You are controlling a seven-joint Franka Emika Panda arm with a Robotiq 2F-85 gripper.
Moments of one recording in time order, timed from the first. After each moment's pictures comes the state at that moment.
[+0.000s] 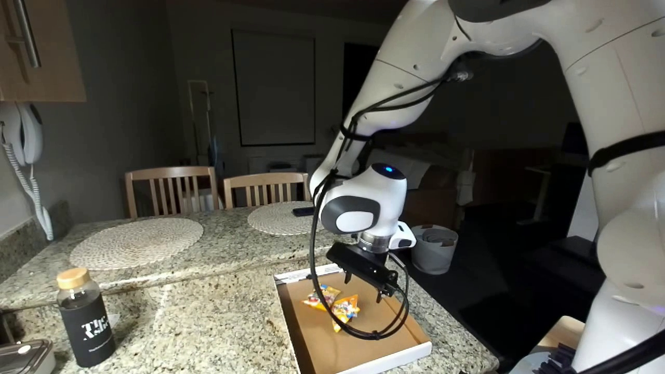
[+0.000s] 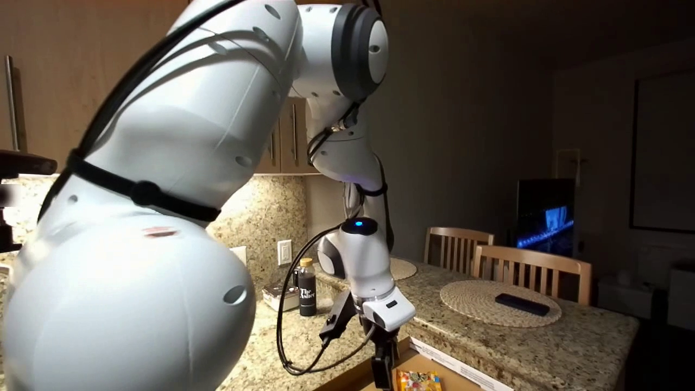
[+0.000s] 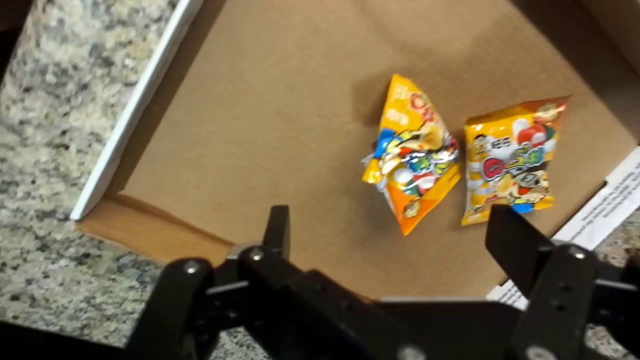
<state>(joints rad) -0.07 0.48 0.35 -2.30 2.09 3.46 -0.69</state>
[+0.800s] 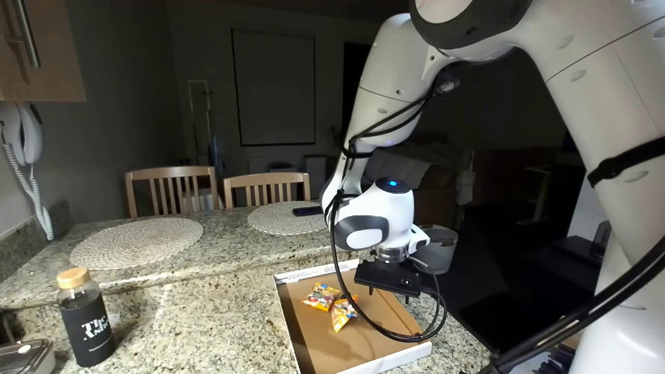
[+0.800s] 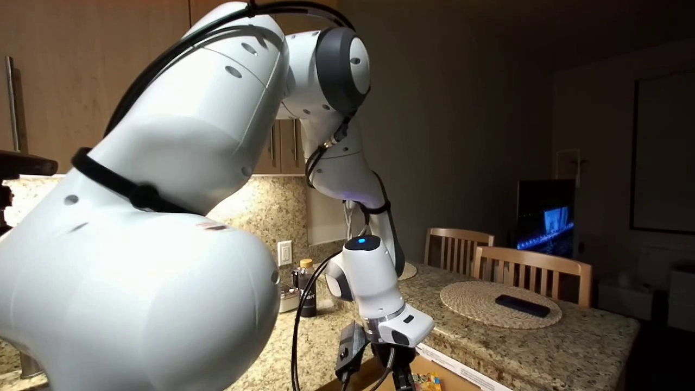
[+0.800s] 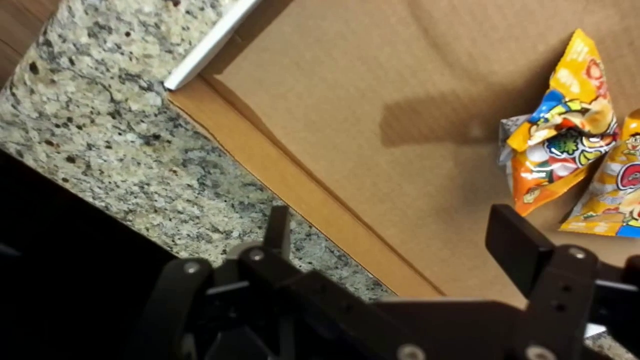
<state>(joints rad) 0.21 0.54 0.02 -2.30 2.17 3.46 -0.99</state>
